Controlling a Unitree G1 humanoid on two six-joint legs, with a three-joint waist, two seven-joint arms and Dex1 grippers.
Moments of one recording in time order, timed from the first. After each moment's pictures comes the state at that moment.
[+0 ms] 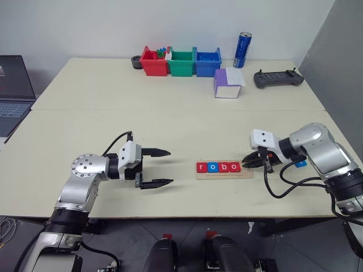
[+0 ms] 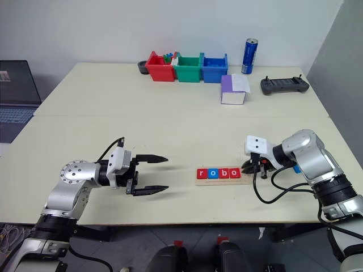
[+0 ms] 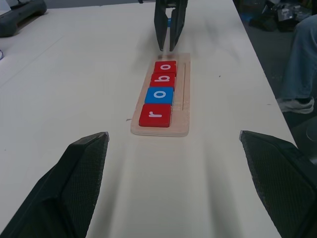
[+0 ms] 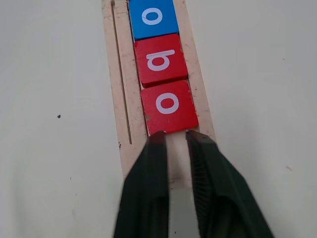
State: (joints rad) left arm -0.36 0.65 -0.04 0.16 -0.38 -0.03 -1.37; right arm -0.70 -0.80 0.34 0.16 0.02 0.42 1.39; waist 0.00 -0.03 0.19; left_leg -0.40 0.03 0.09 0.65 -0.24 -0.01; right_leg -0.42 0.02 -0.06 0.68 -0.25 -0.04
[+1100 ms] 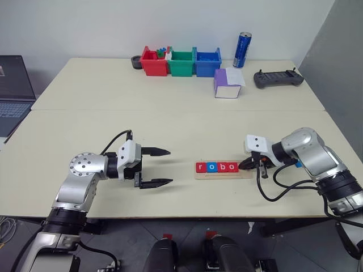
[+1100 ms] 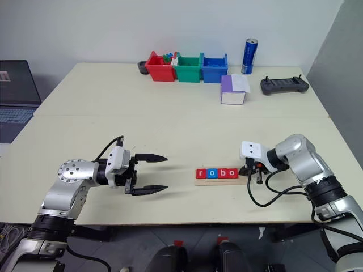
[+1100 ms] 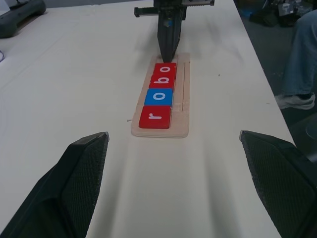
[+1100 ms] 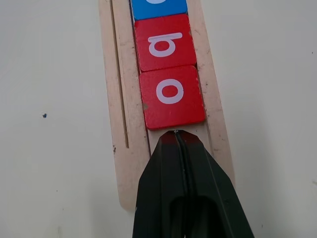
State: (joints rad) left arm -0.36 0.67 -0.04 0.13 -0.38 -0.01 -1.36; right arm -0.70 -0.77 0.38 0.22 -0.04 0.37 1.37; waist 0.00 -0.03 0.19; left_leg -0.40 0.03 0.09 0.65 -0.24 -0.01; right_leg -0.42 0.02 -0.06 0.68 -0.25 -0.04
